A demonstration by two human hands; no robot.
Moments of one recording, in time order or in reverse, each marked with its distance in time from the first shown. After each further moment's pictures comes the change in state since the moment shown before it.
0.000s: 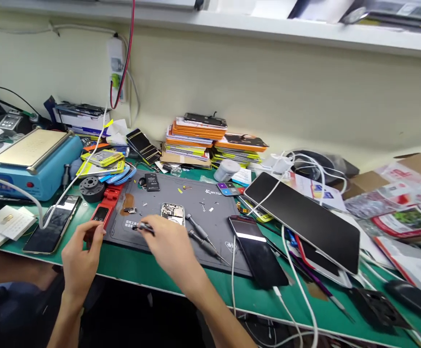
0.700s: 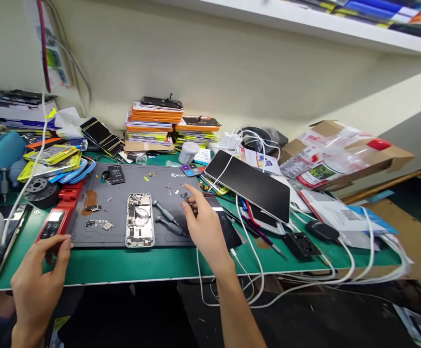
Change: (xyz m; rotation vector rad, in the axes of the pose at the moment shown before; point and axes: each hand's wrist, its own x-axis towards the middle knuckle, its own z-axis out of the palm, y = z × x) left_hand -0.003 0.003 0.003 0.069 -0.122 0.201; right_hand -0.049 0.119 -0.057 0.030 0.531 0.250
